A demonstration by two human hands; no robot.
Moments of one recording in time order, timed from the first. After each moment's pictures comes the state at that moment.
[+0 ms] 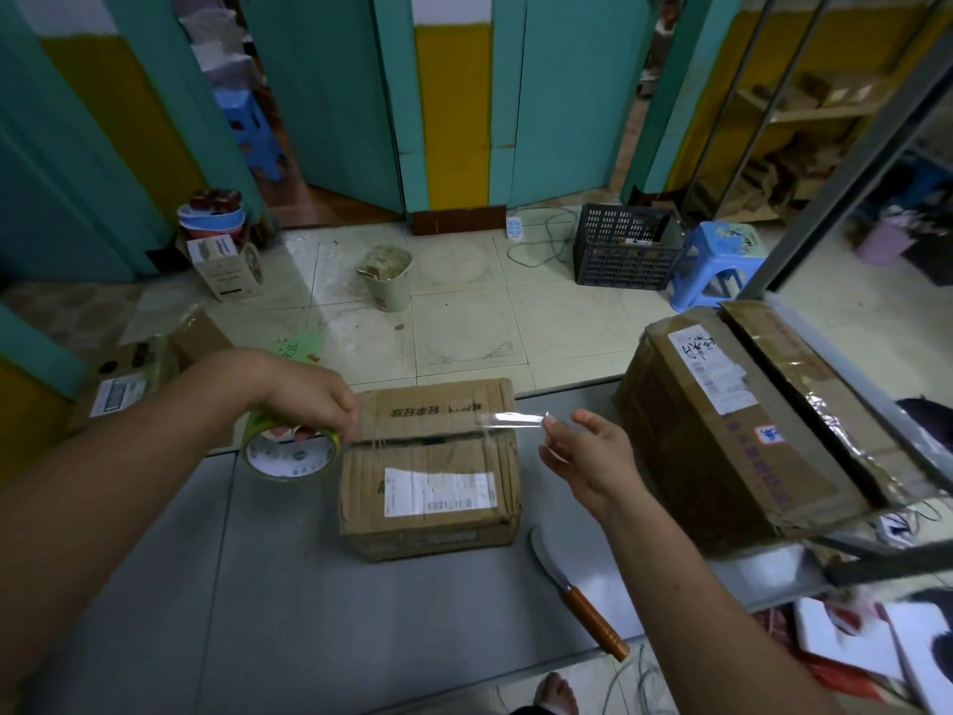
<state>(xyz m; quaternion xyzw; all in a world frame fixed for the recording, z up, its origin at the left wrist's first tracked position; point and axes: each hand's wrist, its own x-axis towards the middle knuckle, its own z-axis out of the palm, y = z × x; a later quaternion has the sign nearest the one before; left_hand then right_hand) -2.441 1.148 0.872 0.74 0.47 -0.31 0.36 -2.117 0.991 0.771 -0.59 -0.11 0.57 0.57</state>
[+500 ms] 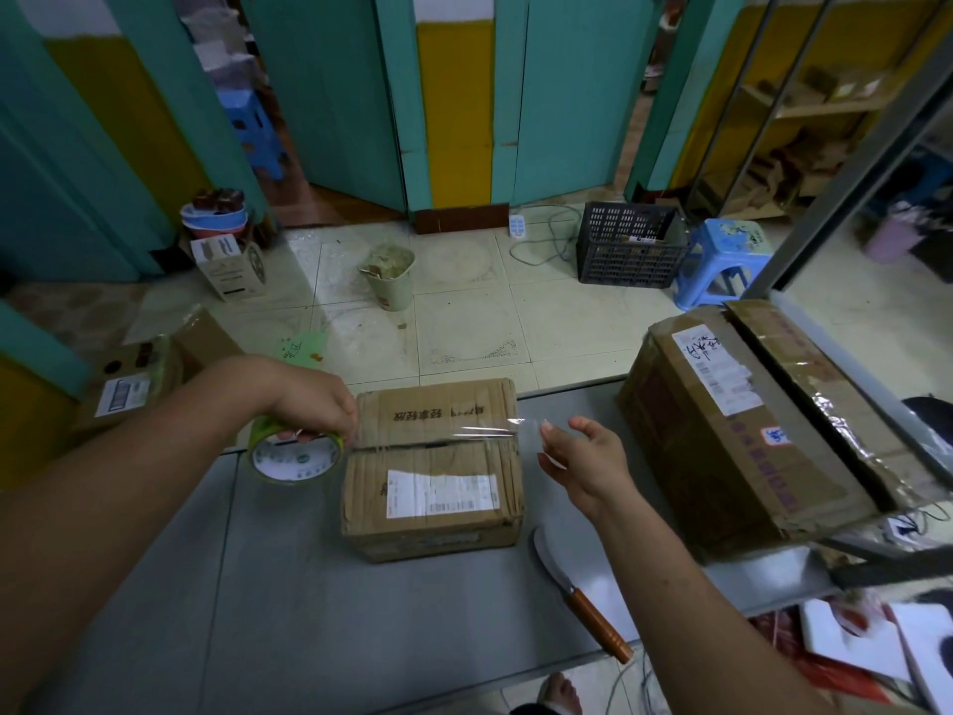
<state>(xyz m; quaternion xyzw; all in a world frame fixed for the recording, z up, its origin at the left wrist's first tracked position) -2.442 1.150 0.858 0.73 0.50 -0.30 0.36 -2.121 0.994 0.757 -0.60 -0.11 0.56 0.55</state>
